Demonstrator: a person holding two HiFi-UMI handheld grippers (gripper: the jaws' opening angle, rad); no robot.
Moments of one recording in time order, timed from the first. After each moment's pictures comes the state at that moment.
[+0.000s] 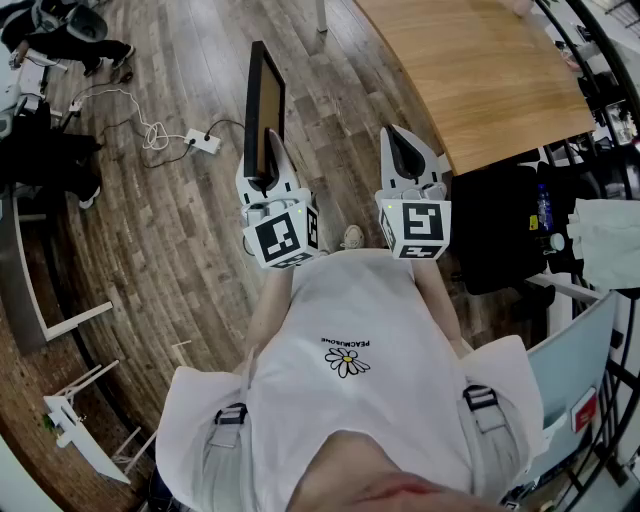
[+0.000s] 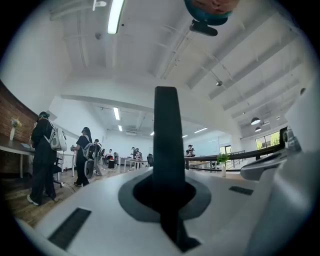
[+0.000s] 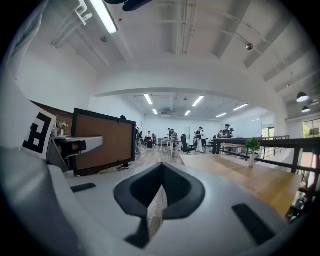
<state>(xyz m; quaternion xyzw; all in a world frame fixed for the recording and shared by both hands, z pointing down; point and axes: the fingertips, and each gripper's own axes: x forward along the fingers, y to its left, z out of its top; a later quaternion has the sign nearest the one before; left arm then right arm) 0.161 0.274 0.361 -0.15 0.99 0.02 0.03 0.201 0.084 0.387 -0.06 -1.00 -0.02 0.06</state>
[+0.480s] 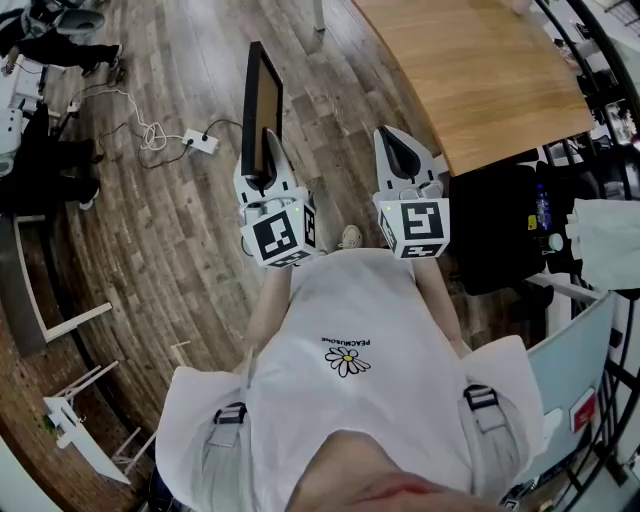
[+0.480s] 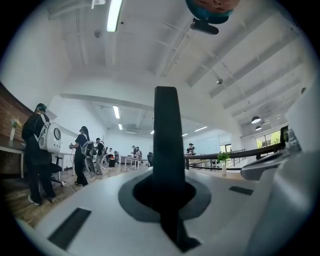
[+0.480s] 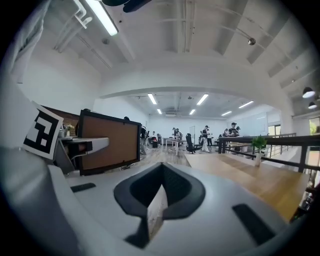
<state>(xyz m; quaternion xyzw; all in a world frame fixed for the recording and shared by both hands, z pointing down) 0.153 0.271 0.368 -0.14 0.99 0.02 0.03 0.194 0.088 0.393 -0.09 -0.99 -0.02 0.06</state>
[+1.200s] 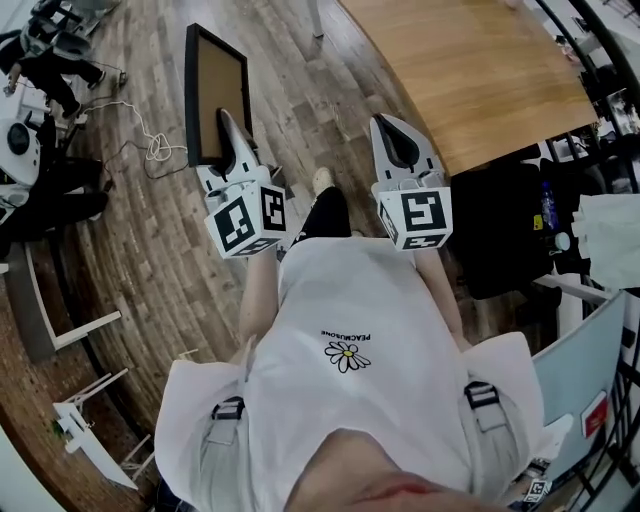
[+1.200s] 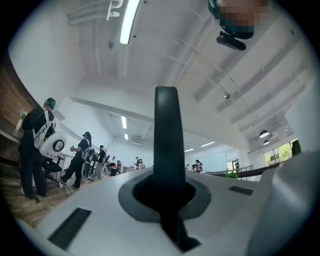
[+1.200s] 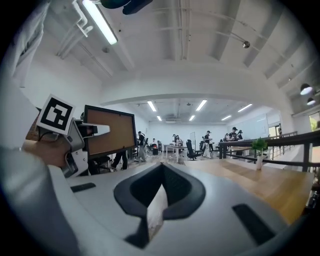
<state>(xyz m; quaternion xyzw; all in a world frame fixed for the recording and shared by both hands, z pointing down) 0.124 0.281 0.309 -0.11 0.99 0.07 0.10 0.184 0.063 0.381 -0.10 -0.99 0.00 0.02</state>
